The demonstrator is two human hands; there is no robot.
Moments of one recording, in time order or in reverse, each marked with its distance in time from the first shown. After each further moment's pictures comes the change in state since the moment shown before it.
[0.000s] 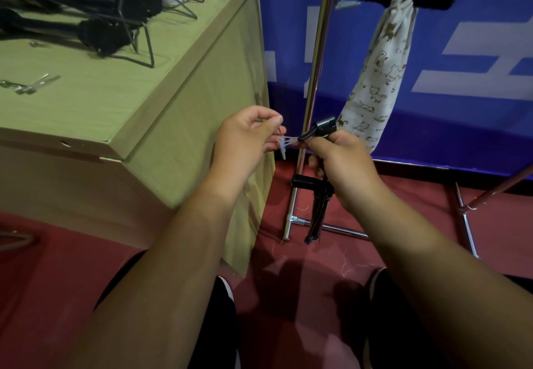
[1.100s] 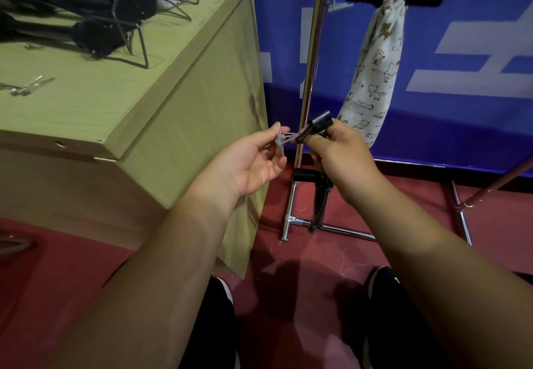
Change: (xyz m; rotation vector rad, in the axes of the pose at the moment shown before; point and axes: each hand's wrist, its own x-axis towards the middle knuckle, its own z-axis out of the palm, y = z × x) left_hand 0.002 -0.016 0.005 -0.594 -0.205 -0.639; right_hand 0.015 0.007 -0.015 -0.121 0.006 -0.079
